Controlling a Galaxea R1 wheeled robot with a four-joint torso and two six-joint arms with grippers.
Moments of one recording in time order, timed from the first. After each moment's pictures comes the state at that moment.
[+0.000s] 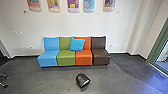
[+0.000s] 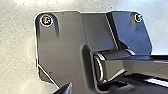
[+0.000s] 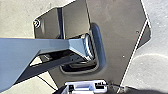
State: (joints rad) left arm 1.51 2.99 -2.66 -0.06 -0.10 0.14; right arm -1.64 2.88 -2.45 0.00 0.16 0.12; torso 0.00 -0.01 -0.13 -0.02
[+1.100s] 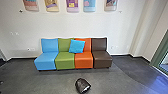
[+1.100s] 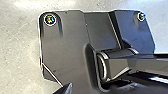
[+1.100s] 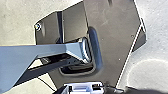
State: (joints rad) left arm 1.51 2.97 -2.66 -0.06 -0.10 0.14; right arm -1.63 2.79 -2.36 0.00 0.16 0.12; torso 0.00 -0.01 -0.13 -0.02
